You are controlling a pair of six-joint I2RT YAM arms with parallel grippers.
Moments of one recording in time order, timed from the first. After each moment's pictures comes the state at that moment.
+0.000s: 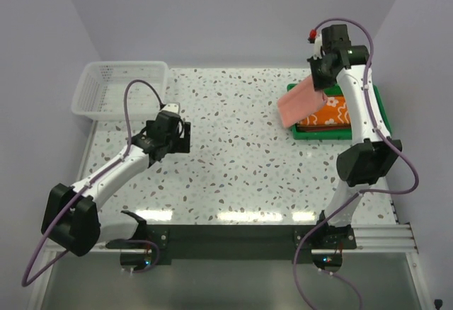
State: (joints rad) left arm -0.45 1.26 0.84 -0.44 -0.34 -0.31; right arm 0.11 1.85 2.09 -1.20 0.11 -0.08
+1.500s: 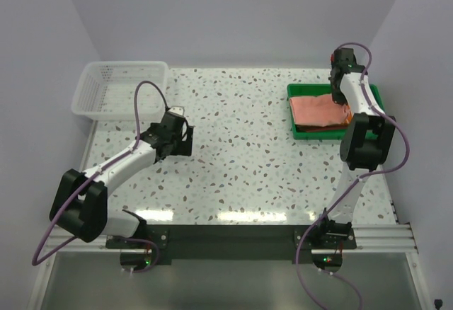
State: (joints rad) left arm -0.45 1.37 0.84 -0.43 -0.33 -0.30; right arm -0.10 2.05 1.83 -0.85 0.42 -0.17
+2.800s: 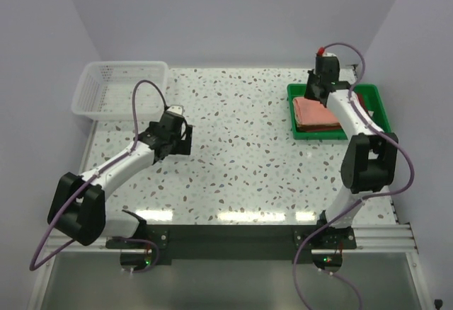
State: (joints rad) left arm -0.45 1.35 0.84 -0.43 -0.35 -0.28; right arm 0.03 1.75 1.50 -0.49 0.21 0.19
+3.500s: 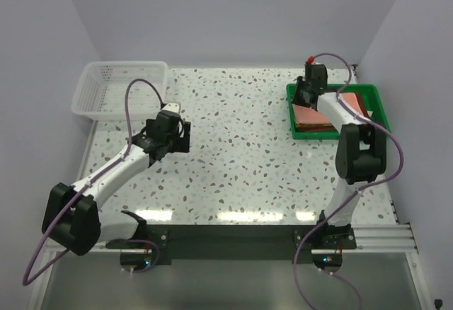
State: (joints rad) left arm -0.45 1.28 0.84 -0.43 -0.35 -0.28; right arm 0.10 1.91 1.41 -0.29 0.06 0.32
